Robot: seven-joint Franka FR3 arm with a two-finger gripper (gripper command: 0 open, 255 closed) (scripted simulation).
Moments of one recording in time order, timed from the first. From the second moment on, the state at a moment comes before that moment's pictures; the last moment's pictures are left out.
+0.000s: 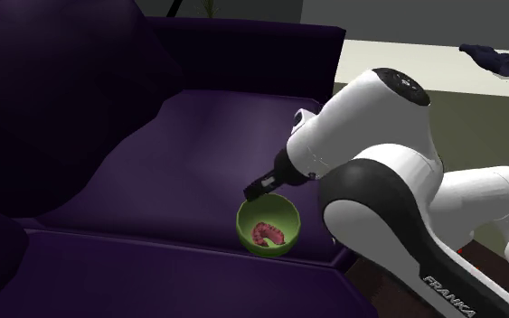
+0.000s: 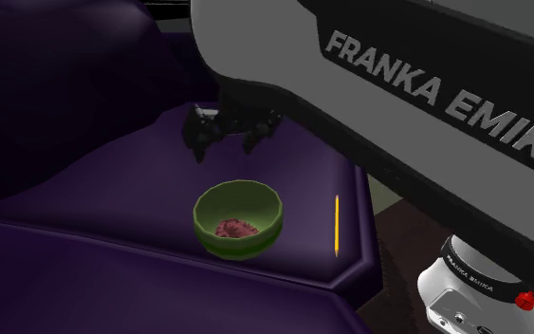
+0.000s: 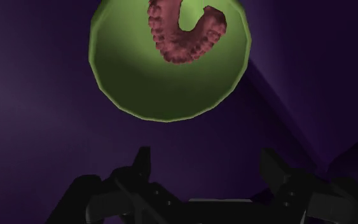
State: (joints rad) arm 2.62 1.58 -2.03 -2.55 1.34 1.79 0.03
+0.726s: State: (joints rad) arm 2.34 1.37 -1.75 -1.96 0.91 1.35 -0.04
